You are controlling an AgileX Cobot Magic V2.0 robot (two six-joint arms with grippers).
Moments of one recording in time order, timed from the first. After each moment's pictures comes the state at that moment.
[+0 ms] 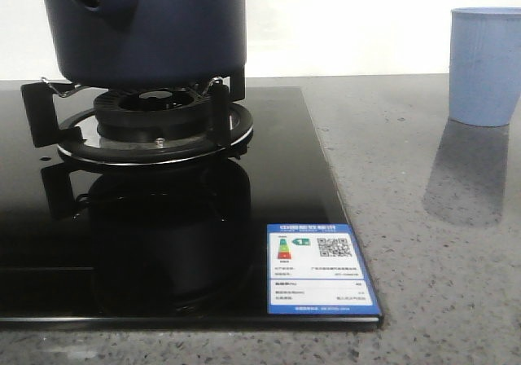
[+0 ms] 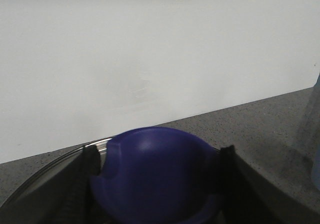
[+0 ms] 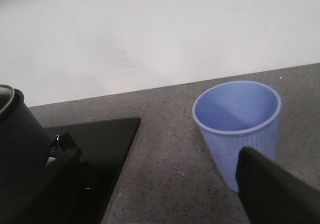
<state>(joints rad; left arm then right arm) -0.57 1.33 -0.94 -0.40 -0.22 0.34 0.35 0.78 -0.54 -1.64 0.14 1.95</state>
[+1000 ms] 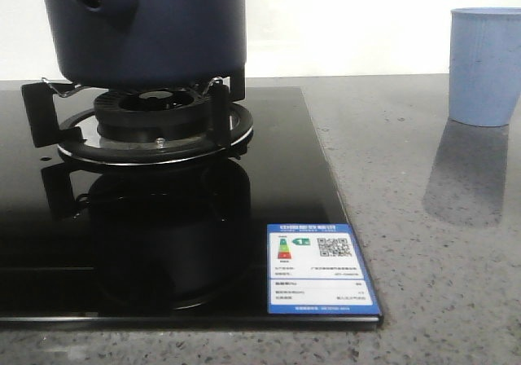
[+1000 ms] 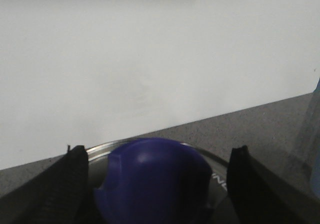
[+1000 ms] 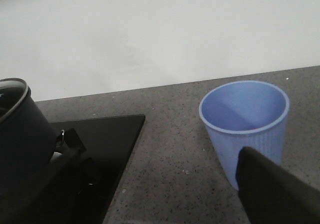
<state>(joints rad) -0.57 1.30 -0.94 -0.40 -0.22 0.34 0.35 0.78 -0.54 -1.67 0.12 1.94</state>
